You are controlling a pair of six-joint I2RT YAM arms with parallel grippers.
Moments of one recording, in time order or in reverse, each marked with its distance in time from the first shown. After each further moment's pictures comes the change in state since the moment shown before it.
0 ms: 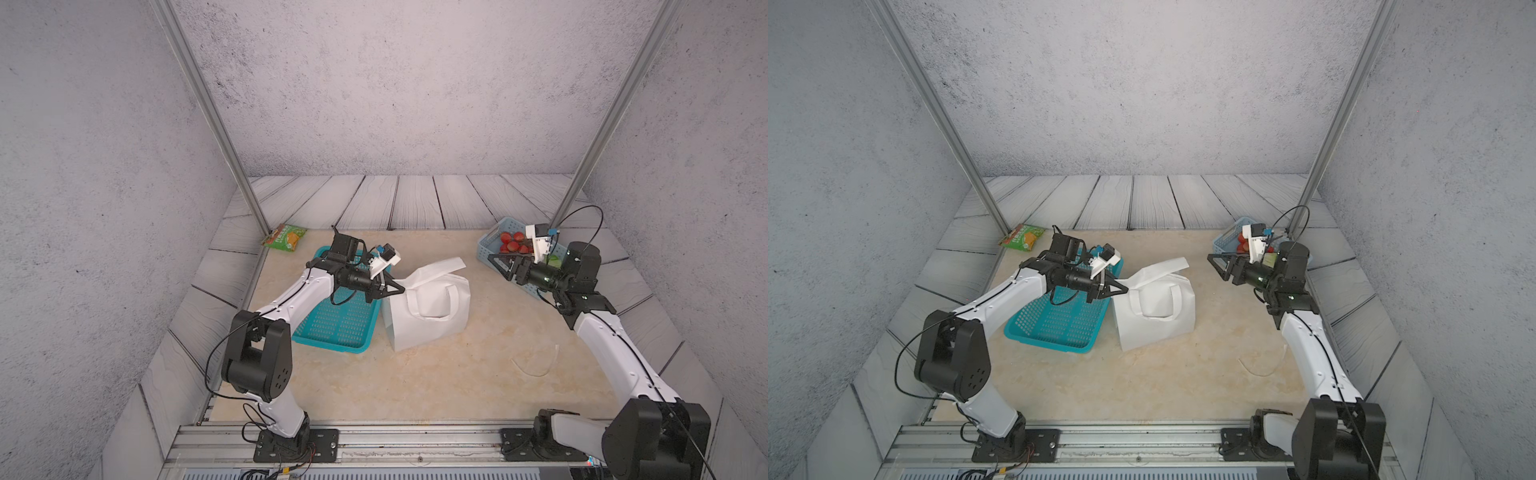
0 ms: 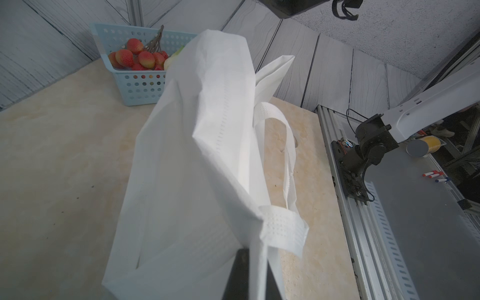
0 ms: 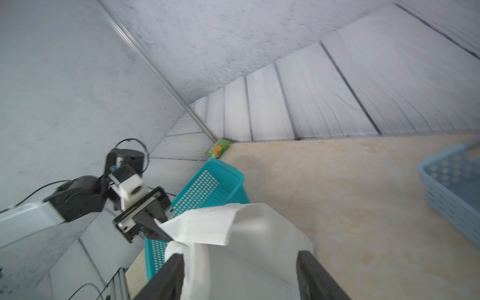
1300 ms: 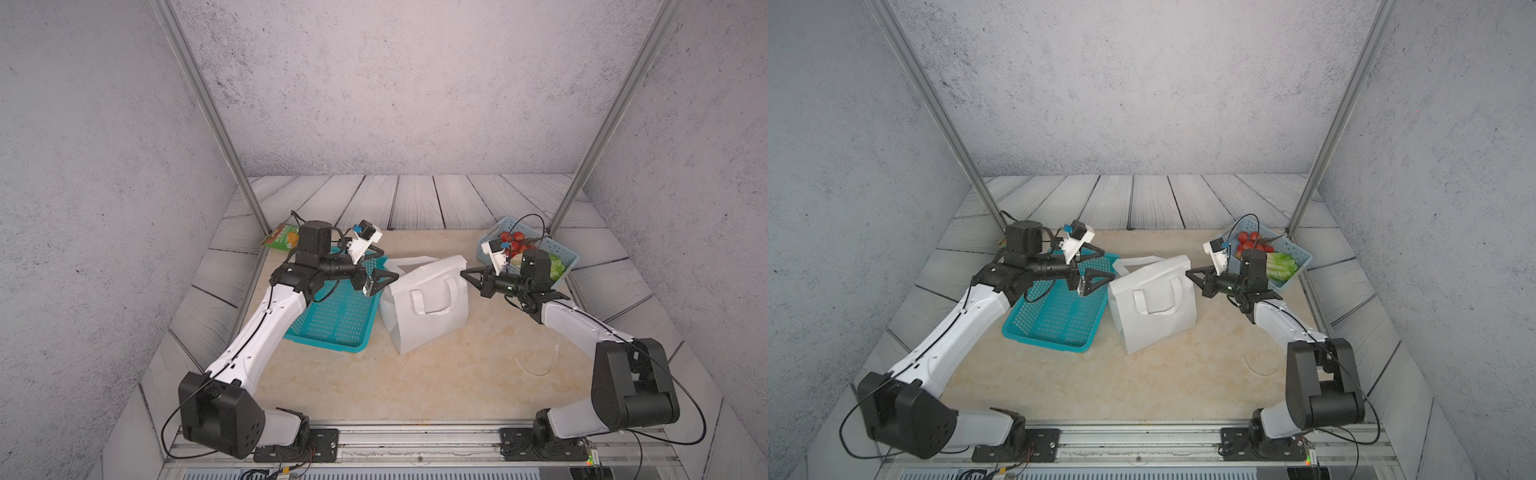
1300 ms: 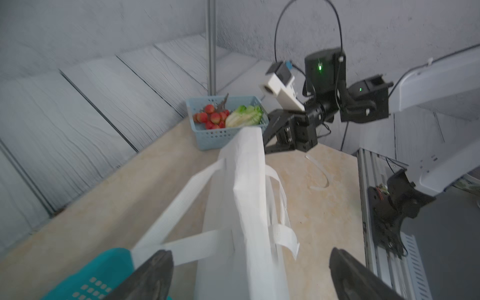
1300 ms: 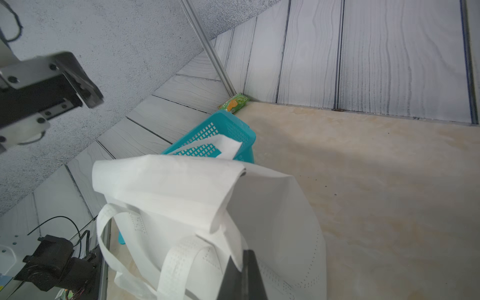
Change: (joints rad) left arm 0.036 -0.320 0.048 0.104 -0.247 -0.315; right arm 0.135 0.267 -0.087 0.220 -0.001 -0.213
